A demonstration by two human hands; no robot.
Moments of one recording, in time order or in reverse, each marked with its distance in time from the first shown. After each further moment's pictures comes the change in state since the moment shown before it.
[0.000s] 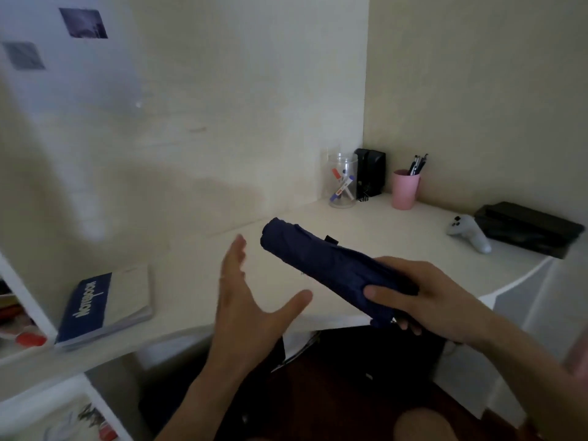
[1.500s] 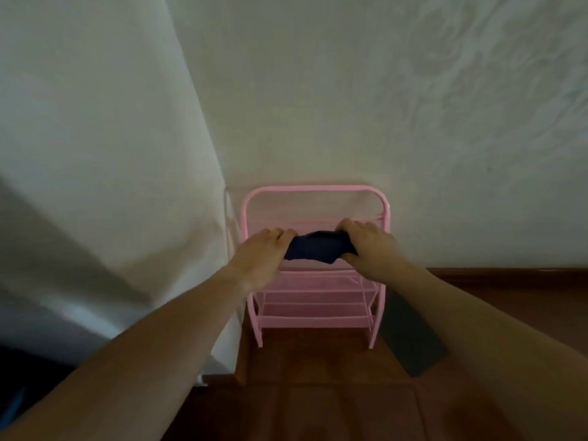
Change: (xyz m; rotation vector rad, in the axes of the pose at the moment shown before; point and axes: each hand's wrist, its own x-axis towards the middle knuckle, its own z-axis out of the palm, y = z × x) left_hand -0.099 0.011 0.983 0.409 -1.224 1.055; right_hand -0.314 0.670 -0.444 -0.833 0.482 0.909
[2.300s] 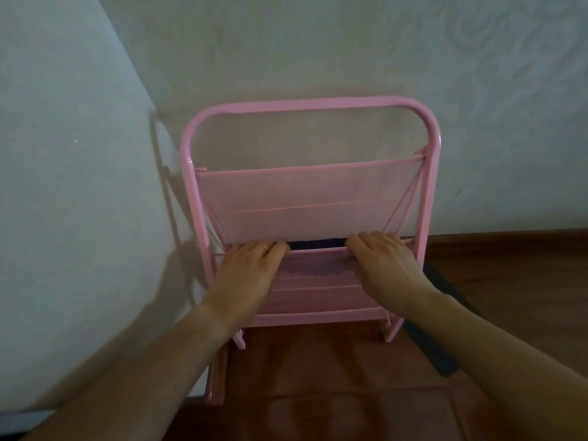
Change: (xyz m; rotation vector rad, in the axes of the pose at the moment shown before) left_hand 0.014 -0.027 0.163 0.010 0.103 0.000; right_hand 0.006 0.044 0.162 -0.181 0.000 -0.005
